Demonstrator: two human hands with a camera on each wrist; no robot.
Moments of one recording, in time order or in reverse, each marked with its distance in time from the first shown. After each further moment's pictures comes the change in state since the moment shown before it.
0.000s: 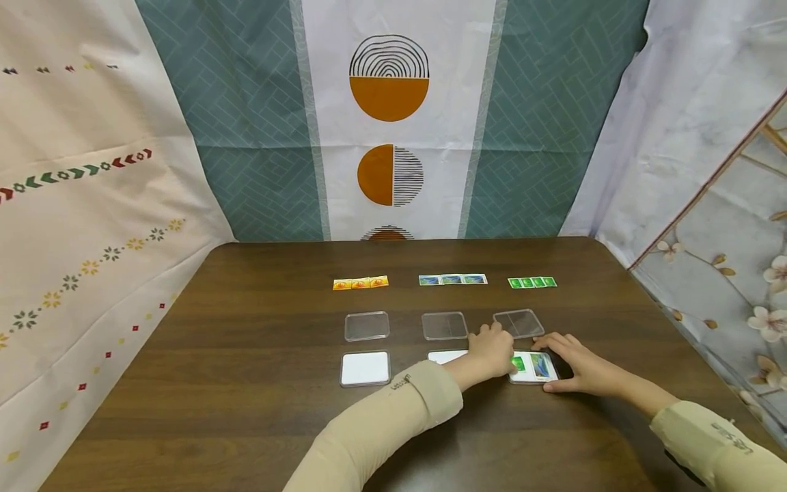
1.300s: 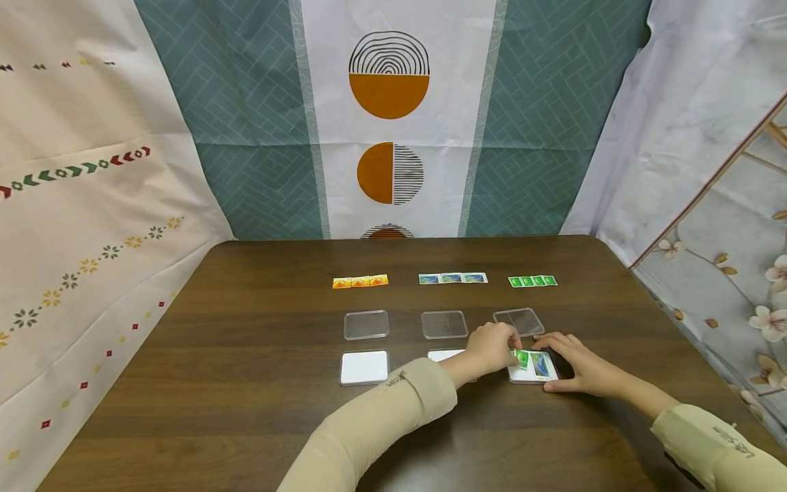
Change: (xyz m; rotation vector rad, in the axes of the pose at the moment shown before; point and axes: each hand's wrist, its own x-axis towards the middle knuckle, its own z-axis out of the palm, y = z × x) left_hand 0.004 -0.011 -0.002 -0.240 0.091 0.116; right_hand -0.002 0.002 0.004 0.006 0.022 0.011
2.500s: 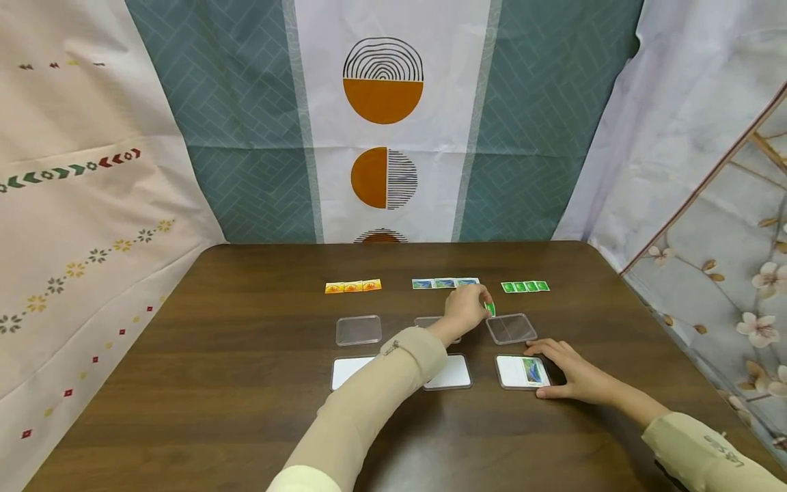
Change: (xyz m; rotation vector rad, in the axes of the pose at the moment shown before) left_hand 0.048 -0.030 -0.035 -0.103 0.186 -0.124; right_hand -0.002 -0.001 0.001 0.013 0.007 -0.005
